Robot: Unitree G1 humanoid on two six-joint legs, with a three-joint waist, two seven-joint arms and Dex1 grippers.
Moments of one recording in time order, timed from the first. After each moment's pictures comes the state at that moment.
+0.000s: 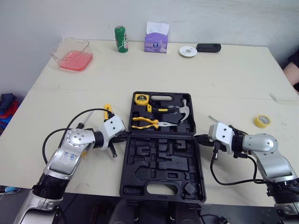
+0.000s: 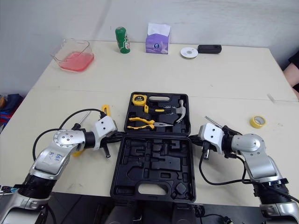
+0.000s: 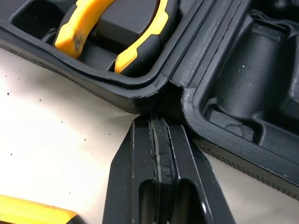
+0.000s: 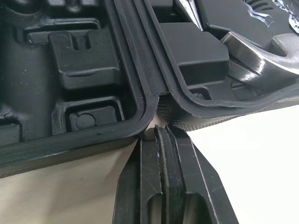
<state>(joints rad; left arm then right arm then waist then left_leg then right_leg) -0.35 0.64 -0.14 -0.18 -0.09 0.52 -0.82 -0.26 -0.74 0.02 0.02 0.12 0.04 1.10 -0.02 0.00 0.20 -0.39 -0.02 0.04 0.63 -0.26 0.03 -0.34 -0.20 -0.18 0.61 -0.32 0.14</state>
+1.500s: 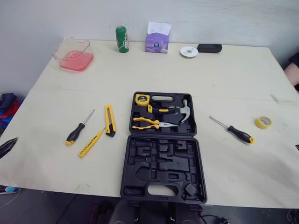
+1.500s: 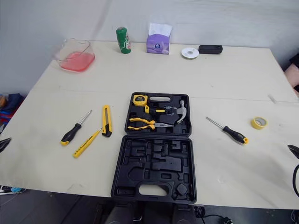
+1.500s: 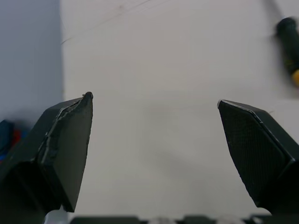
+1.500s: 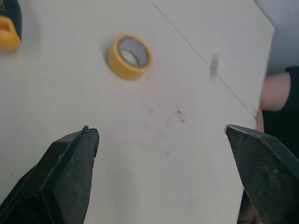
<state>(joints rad) 0.10 1.02 0.85 0.64 -0.29 -0.12 -0.90 0.07 -1.11 -0.66 0.79 0.22 -0.40 1.00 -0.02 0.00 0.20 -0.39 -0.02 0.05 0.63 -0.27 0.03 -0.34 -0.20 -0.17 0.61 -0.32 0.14</state>
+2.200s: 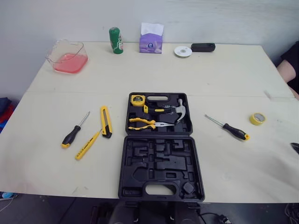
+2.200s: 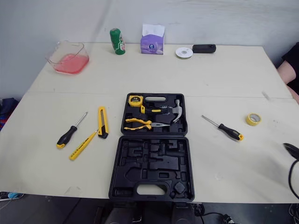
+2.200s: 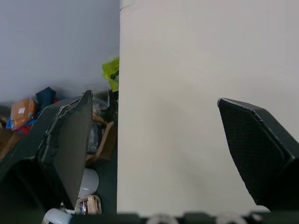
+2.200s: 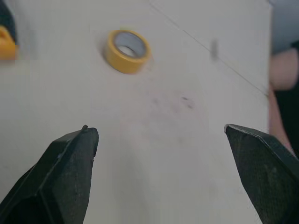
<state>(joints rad) 0.09 1.05 0.83 0.75 -0.32 -0.20 -0.86 -0.05 -1.06 -0.57 0.71 0.33 -0.29 1.09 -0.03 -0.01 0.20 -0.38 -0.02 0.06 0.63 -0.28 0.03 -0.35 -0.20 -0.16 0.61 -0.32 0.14</state>
